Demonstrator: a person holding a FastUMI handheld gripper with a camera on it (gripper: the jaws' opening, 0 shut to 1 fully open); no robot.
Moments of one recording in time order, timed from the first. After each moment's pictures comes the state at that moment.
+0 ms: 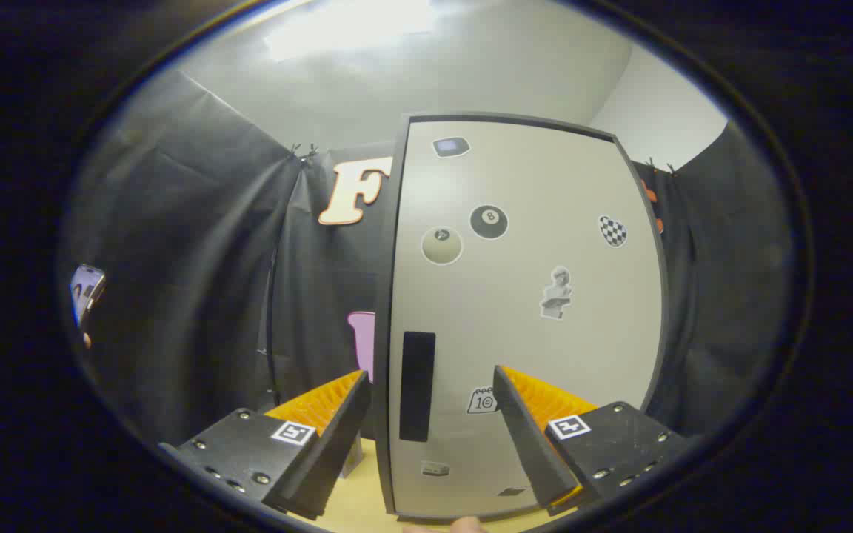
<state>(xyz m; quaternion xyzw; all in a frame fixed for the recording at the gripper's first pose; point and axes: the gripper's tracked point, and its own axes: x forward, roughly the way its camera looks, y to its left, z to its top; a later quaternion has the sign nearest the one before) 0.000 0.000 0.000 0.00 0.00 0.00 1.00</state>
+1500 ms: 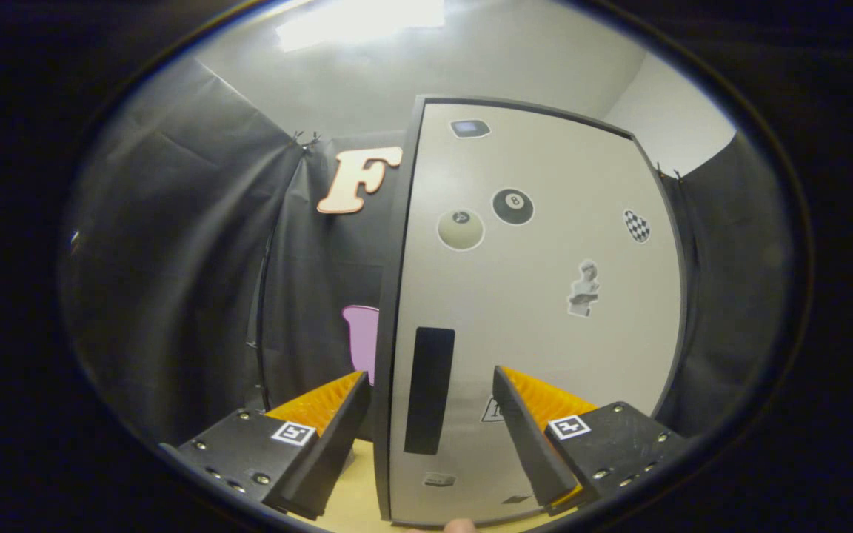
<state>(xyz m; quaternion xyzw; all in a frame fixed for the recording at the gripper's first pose) 0.038 0.012 -0.023 -0.02 0.02 -0.01 1.00</state>
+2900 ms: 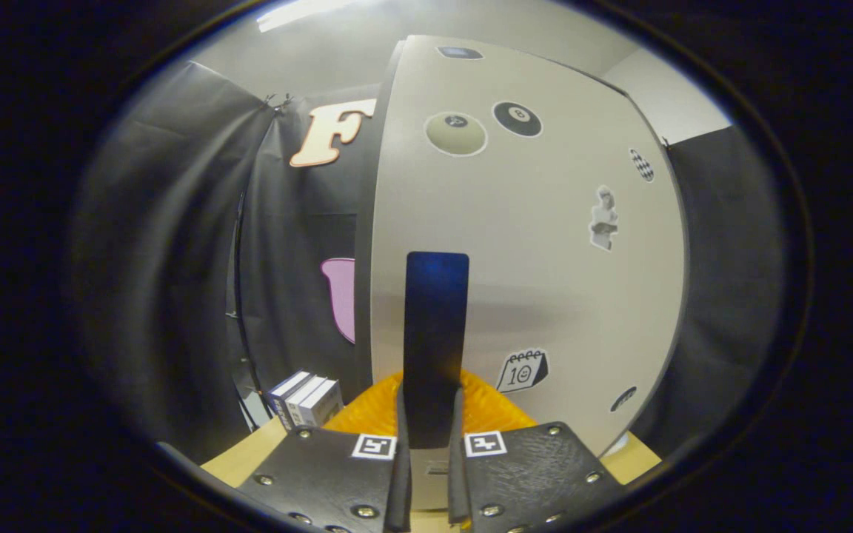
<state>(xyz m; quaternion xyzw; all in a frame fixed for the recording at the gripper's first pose) 0.047 0.009 -0.075 0.00 0.12 -0.06 0.99</state>
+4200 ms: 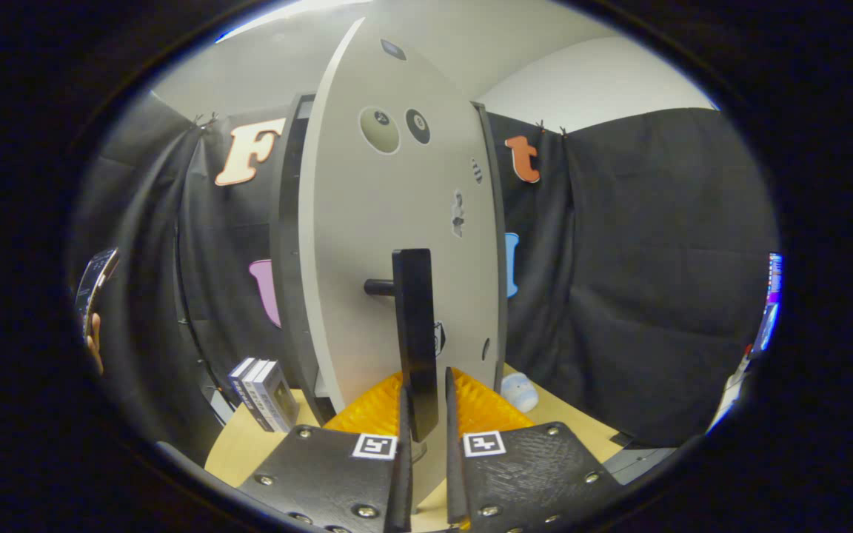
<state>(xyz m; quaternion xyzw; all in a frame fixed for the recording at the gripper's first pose) -0.102 -0.077 -0.038 0.03 0.13 -0.23 0.96</state>
